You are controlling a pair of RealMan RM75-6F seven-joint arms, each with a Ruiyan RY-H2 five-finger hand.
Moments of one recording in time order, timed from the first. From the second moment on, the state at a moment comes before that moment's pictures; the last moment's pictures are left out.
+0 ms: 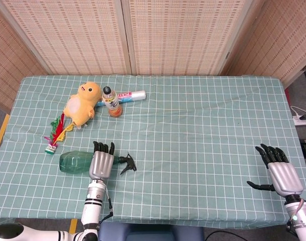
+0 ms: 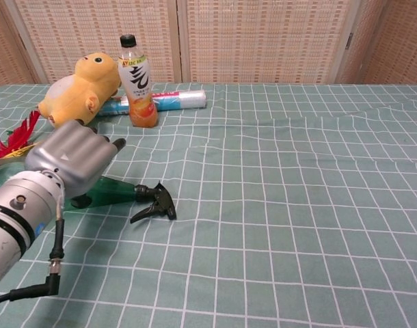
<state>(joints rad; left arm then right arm) -0.63 -1.89 -0.15 -1.57 0.91 1.48 1.57 0.15 -1.02 0.02 -1.73 -1.37 1.25 -0.15</state>
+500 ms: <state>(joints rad) -0.66 -1.88 -0.09 -1.54 0.91 1.46 1.62 0.16 -1.02 0.02 -1.73 -1.37 1.25 -0.14</state>
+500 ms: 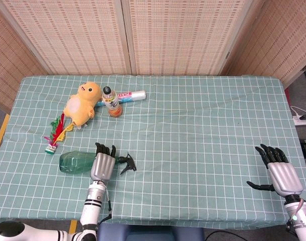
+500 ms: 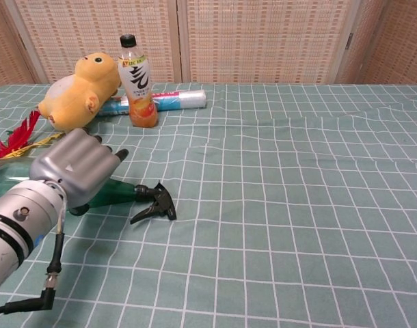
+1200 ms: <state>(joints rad) -0.69 -1.86 -0.06 -1.52 0.81 1.46 1.72 0.16 -1.01 0.01 -1.73 -1.38 1.24 -0.13</state>
